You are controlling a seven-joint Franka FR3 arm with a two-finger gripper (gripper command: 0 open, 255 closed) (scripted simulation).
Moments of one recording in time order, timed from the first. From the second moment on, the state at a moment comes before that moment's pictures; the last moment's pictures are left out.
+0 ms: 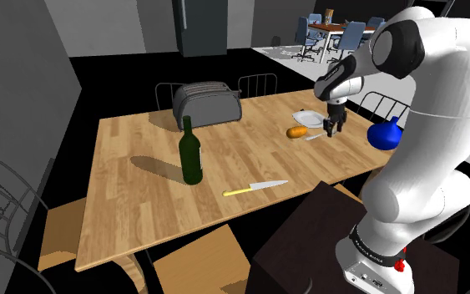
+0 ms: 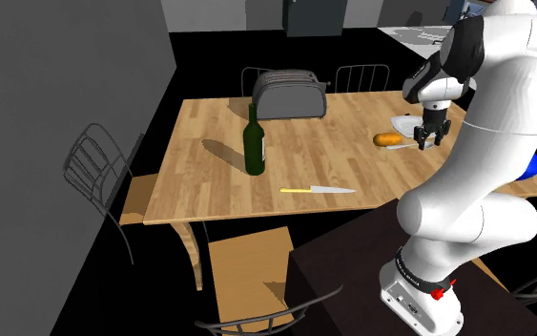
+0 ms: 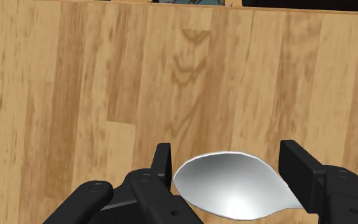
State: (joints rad) arm -0.56 0.30 -0.32 -2.05 -0.19 2.21 -0.49
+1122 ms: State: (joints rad) arm -0.63 0.48 -0.31 -1.99 -0.14 2.34 -0.54
